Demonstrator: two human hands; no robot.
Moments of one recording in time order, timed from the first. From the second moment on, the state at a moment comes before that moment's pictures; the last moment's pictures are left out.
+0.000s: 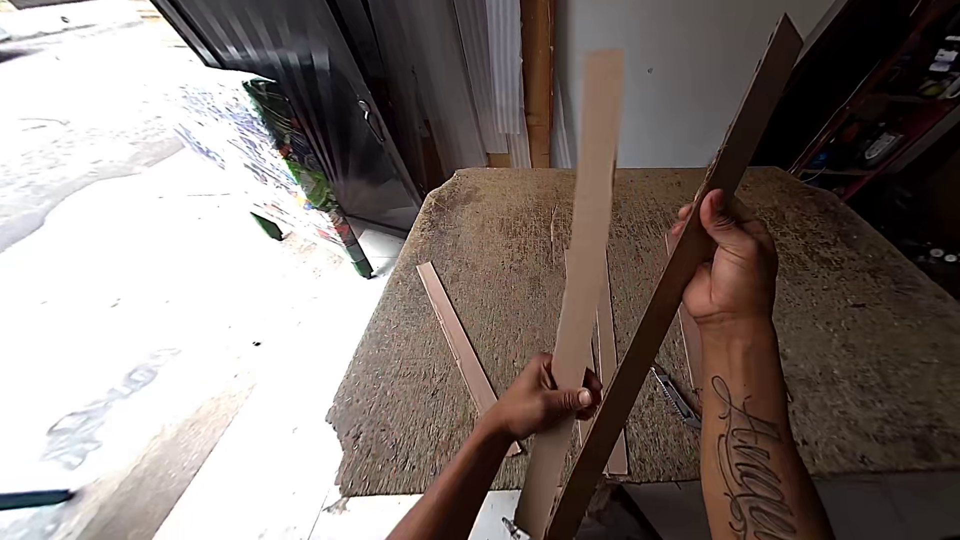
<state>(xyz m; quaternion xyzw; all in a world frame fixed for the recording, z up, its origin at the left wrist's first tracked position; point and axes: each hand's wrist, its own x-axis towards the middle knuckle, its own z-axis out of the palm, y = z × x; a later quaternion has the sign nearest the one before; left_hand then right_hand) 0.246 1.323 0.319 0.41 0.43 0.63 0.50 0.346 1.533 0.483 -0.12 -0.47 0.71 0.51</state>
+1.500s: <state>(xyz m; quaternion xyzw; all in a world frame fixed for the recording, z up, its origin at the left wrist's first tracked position) 0.315 1.506 0.161 0.30 0.75 0.40 0.43 0.556 1.785 0.157 -0.70 -0.63 0.33 0.02</state>
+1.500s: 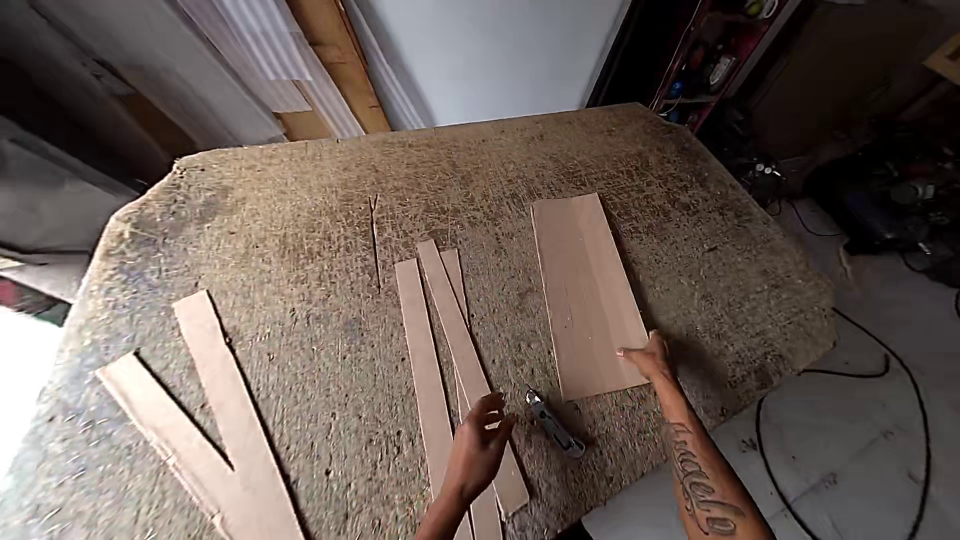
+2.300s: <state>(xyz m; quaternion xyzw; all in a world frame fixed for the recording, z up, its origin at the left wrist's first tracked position) 0.310 1.564 0.287 0.26 0.45 0.63 0.57 0.558 1.685 0.295 -0.24 -0.41 0.84 0.26</state>
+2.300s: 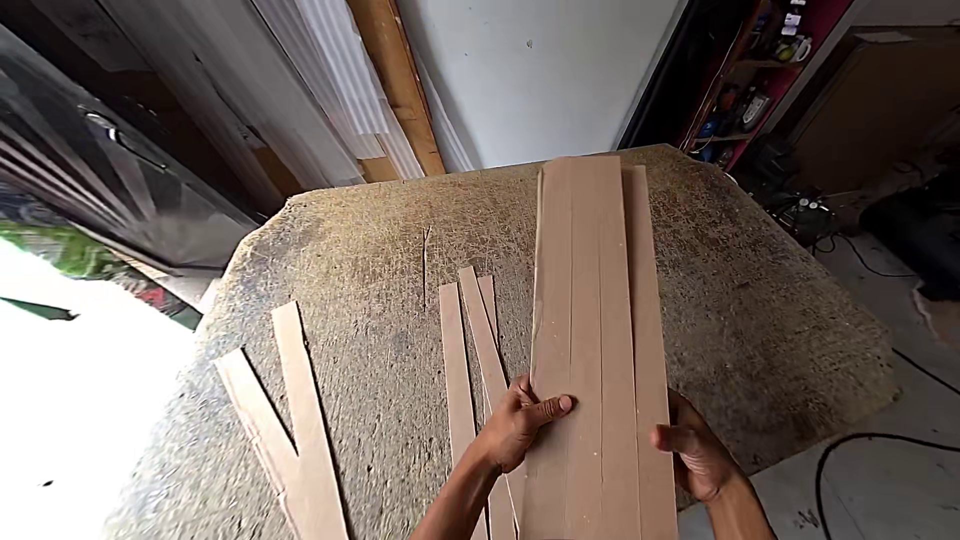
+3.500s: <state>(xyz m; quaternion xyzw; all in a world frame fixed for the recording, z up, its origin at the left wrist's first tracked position) 0.270 1.379 0.364 0.21 0.46 0.78 0.36 0.449 1.486 0.364 -0.22 -0.54 0.75 0.31</state>
